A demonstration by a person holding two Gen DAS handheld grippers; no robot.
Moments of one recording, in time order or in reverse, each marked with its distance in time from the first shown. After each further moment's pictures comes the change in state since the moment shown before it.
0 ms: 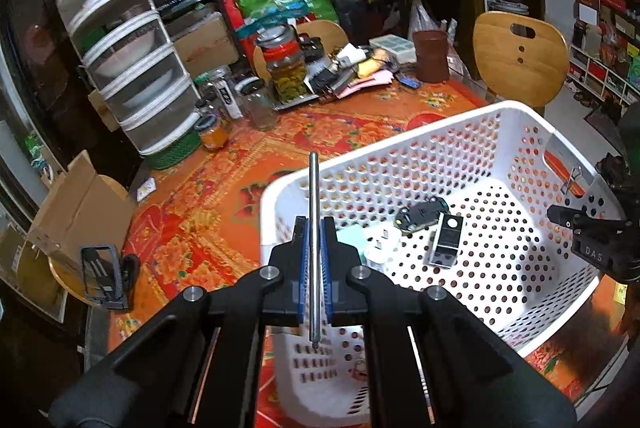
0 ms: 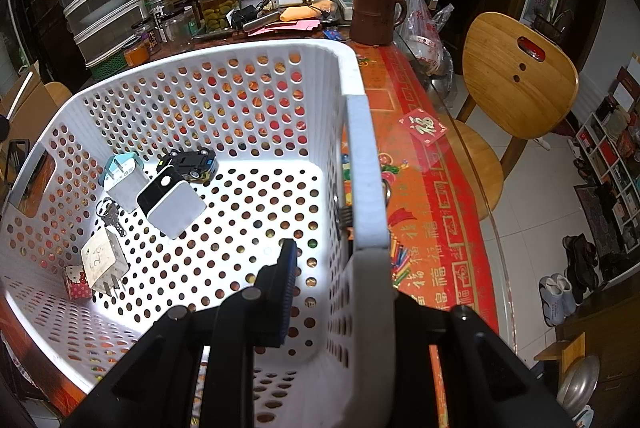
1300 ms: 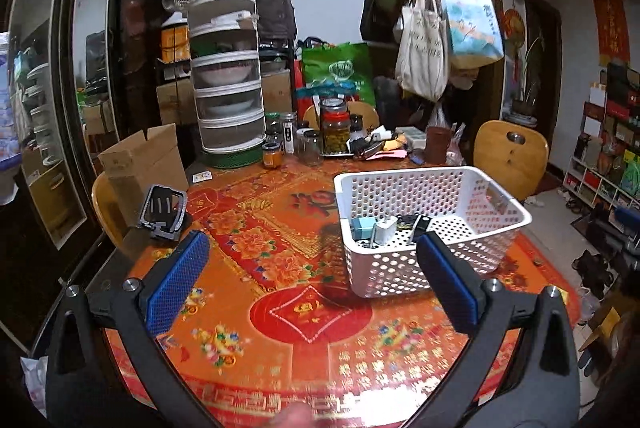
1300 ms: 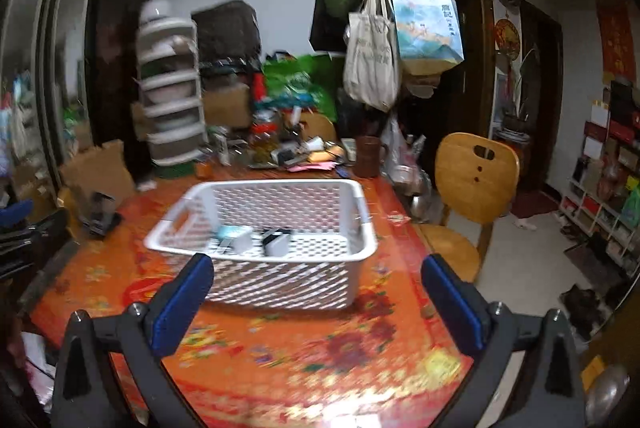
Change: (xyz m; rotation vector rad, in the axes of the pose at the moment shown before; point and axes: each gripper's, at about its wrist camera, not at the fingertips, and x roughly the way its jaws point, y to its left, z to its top) left arm -0.231 0.077 -0.179 -0.291 -0.333 0.008; right arm -0.249 0.049 -0.157 0.038 -0.547 0.056
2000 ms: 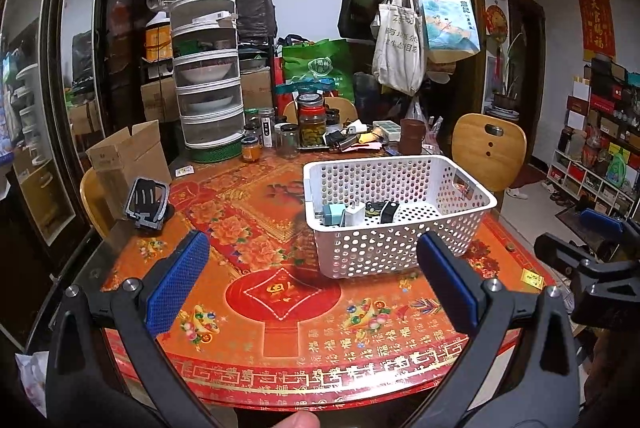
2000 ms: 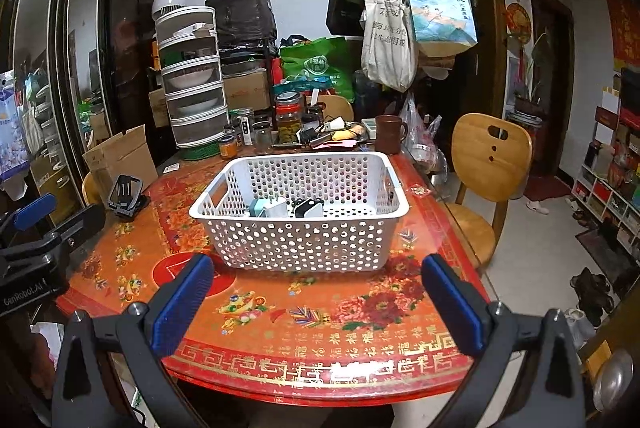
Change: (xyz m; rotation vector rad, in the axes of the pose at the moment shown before) left arm -0.034 -0.032 -0.007 0.015 0.020 -0.055; right arm -0.013 0.029 -0.012 -0.034 0.074 0.013
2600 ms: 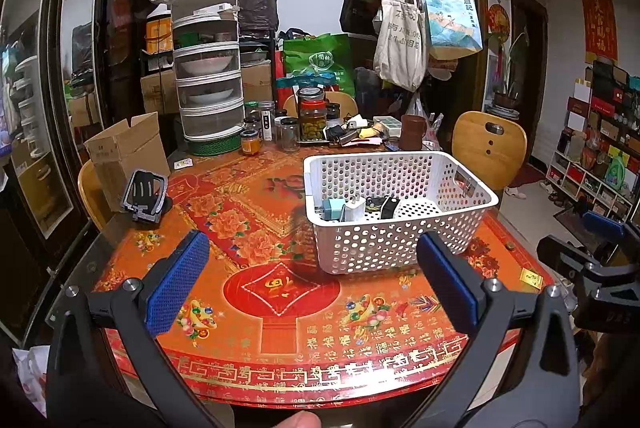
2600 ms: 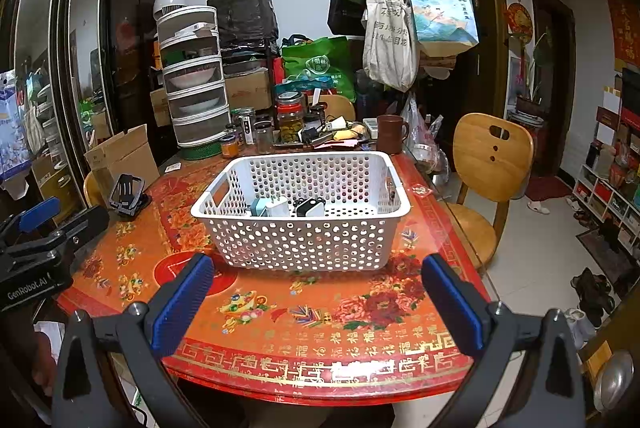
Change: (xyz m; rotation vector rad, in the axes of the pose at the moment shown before) left arm 0.008 0.004 0.000 -0.017 0.022 -0.003; right arm 0.001 0.004 -0.001 -0.008 0.009 0.007
